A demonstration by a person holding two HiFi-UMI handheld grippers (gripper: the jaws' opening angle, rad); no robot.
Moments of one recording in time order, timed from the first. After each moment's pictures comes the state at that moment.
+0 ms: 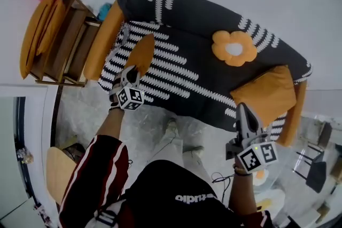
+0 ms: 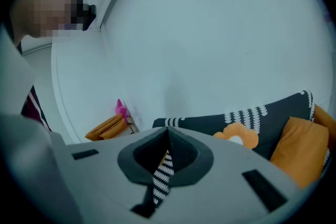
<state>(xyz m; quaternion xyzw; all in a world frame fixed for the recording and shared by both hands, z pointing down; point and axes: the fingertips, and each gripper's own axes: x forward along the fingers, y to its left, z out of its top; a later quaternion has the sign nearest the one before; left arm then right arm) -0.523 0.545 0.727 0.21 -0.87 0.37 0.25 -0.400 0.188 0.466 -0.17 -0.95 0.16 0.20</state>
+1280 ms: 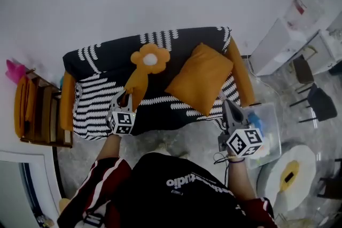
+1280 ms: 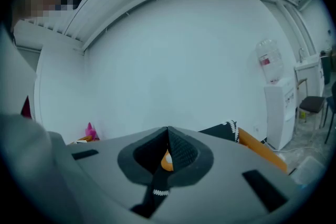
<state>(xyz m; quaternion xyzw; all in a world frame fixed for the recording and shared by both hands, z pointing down) -0.344 0.197 0.513 0.36 -0.88 0.29 0.10 -0.102 -0.109 0.374 0.03 -0.98 0.16 0.07</state>
